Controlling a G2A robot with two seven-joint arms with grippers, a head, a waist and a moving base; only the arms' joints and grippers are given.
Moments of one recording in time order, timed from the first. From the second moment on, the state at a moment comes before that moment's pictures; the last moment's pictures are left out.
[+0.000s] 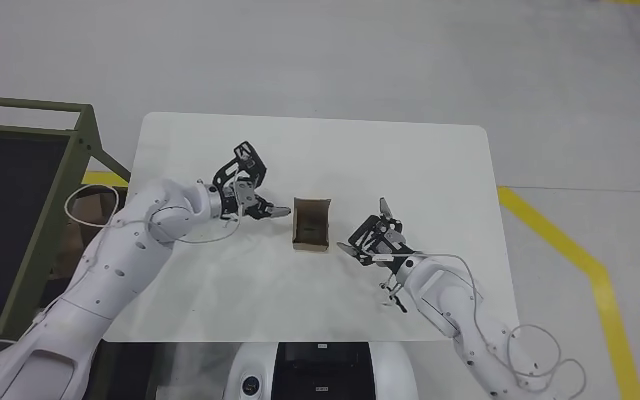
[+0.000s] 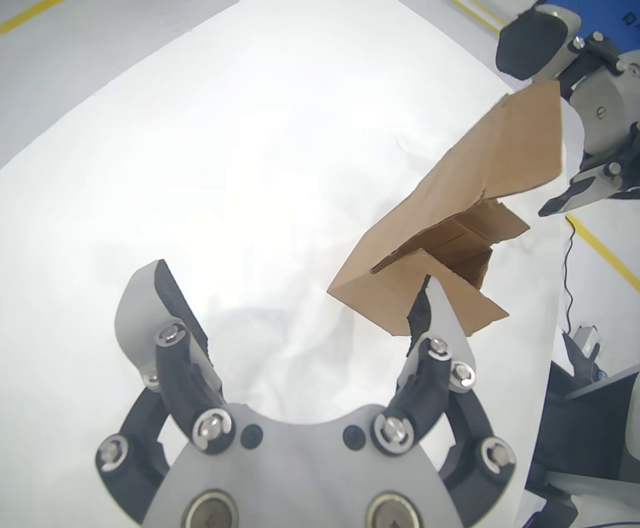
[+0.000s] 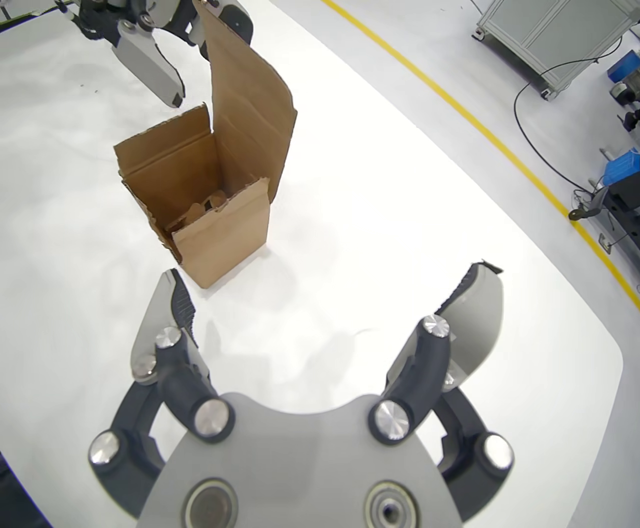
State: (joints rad) left arm 1.03 -0.84 -1.03 -1.47 0.69 -0.65 -0.50; right arm -1.43 -1.14 1.02 -1.85 -1.49 -0.22 0.28
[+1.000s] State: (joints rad) left arm 1.12 -0.83 -1.11 -1.49 0.79 -0.77 -0.38; right arm -1.34 -1.19 0.97 -1.81 -1.37 -0.06 0.45
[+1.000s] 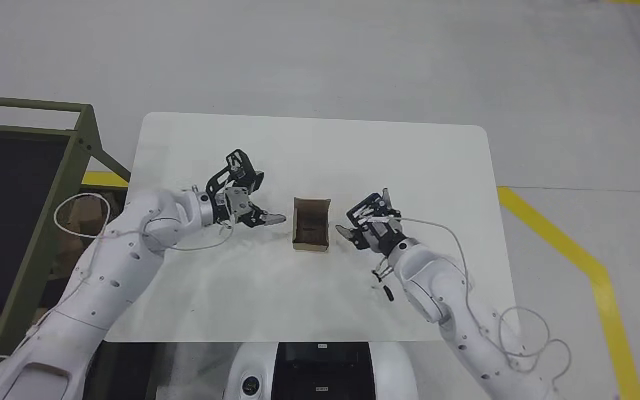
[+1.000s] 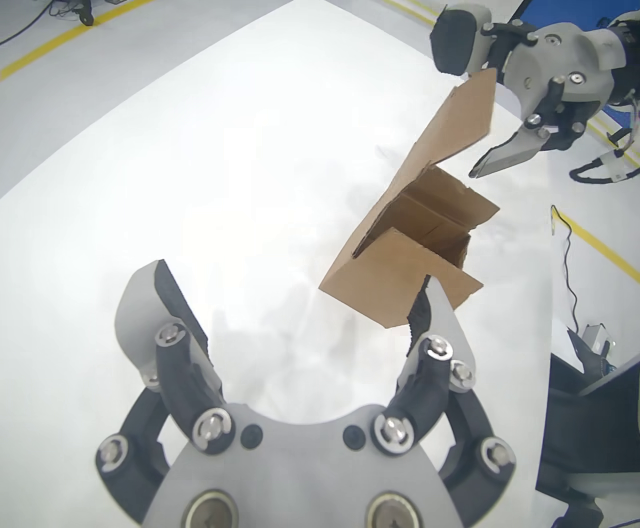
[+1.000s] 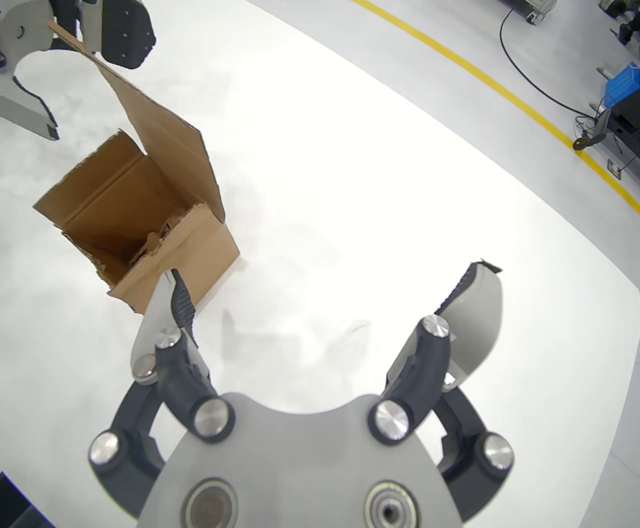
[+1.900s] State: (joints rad) left arm 1.06 -0.89 -0.99 -1.52 0.84 -0.59 -0.47; right arm -1.23 -1.25 0.84 -1.73 -1.43 -0.04 0.53
